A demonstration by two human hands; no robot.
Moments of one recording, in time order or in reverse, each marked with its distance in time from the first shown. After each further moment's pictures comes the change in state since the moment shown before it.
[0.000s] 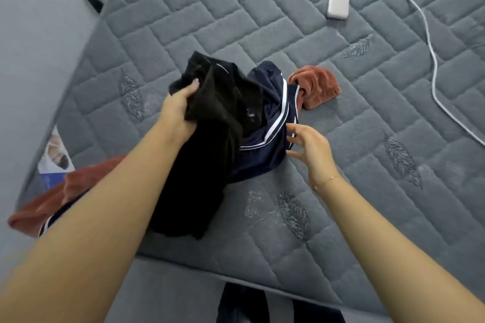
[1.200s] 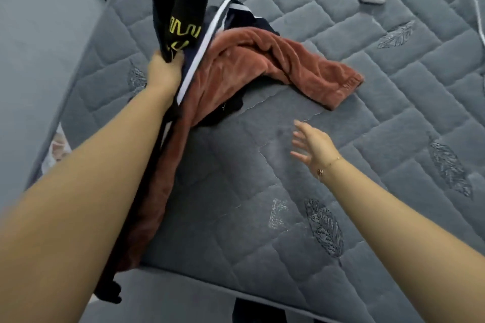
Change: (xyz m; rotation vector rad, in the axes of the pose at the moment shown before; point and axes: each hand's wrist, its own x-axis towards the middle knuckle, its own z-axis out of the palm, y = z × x) left_hand 0.111 0.061 -0.067 0.931 0.344 0.495; right_hand 0.061 0.032 0.056 -0.065 -0.006 0.291
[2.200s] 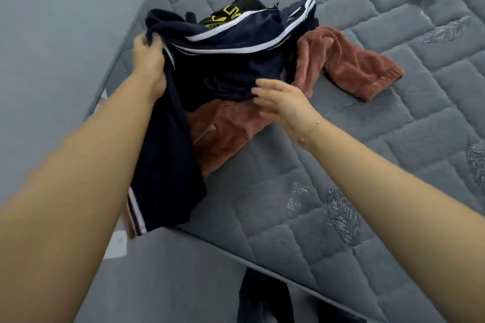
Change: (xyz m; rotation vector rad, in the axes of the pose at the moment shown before) left_hand -0.022 -0.017 -0.089 -0.265 0.227 -0.081; right_hand -0.063 -0.033 0.096 -0.120 -0.462 -0.236
